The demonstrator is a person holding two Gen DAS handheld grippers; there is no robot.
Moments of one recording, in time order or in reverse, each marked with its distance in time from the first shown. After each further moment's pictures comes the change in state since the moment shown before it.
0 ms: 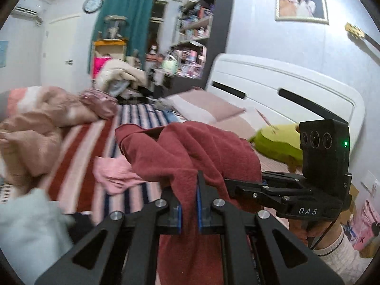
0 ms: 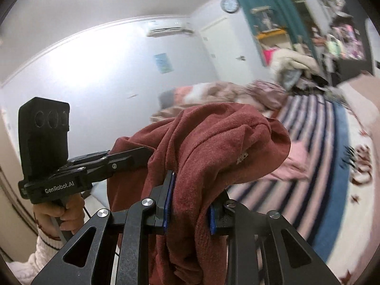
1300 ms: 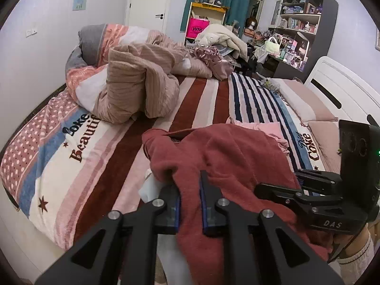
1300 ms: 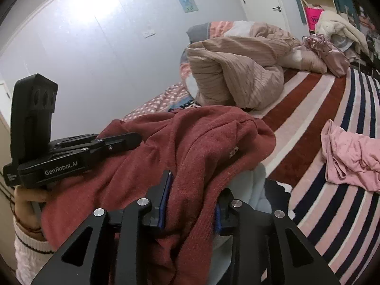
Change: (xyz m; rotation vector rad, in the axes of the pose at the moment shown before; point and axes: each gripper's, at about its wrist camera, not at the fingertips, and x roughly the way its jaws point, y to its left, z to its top) left arm -0.048 0.294 -0.068 -0.318 0.217 0.400; right arm 0.268 0.102 -0.007 -0.053 0.375 0.080
